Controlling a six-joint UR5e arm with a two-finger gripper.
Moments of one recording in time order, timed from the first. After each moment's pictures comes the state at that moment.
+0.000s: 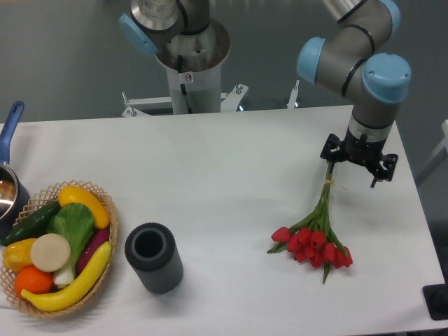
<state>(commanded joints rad) 2.84 -1.95 -1.68 -0.96 1.52 1.32</state>
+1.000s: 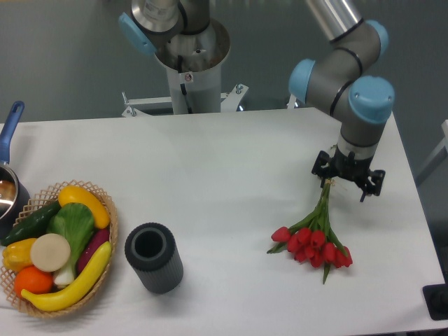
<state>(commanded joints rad) 2.81 -2.08 -1.71 -0.82 1.51 1.29</state>
